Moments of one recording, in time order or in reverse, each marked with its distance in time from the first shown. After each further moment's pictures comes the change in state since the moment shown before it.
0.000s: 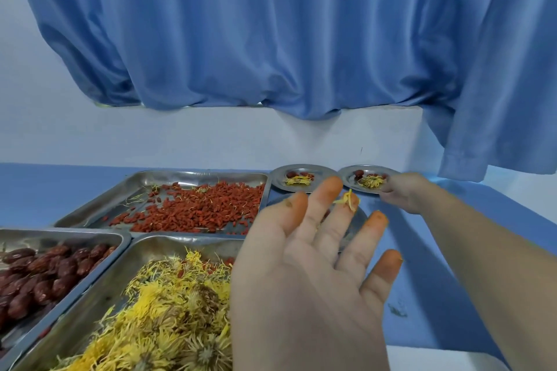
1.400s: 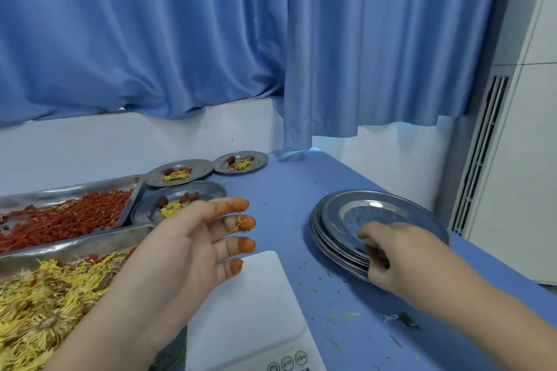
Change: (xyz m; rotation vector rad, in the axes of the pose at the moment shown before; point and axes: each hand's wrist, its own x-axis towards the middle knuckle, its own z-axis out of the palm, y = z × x) left_hand -0.019 -0.069 0.009 0.694 -0.281 -0.034; right_hand -0.332 0.126 -0.179 -1.022 0.204 -0.403
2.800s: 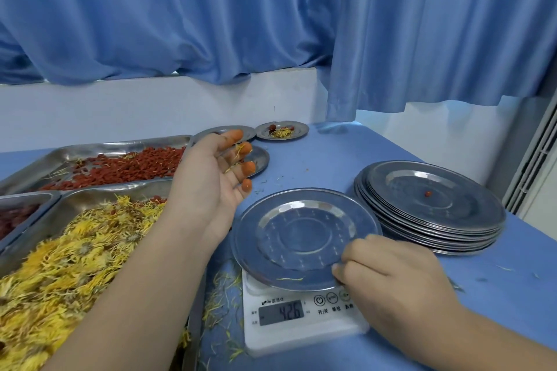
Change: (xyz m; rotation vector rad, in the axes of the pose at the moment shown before) left_hand -0.005 0.012 -0.014 -0.156 0.441 0.180; right_hand -0.037 -0.083 0.034 0.089 0.611 -0.682
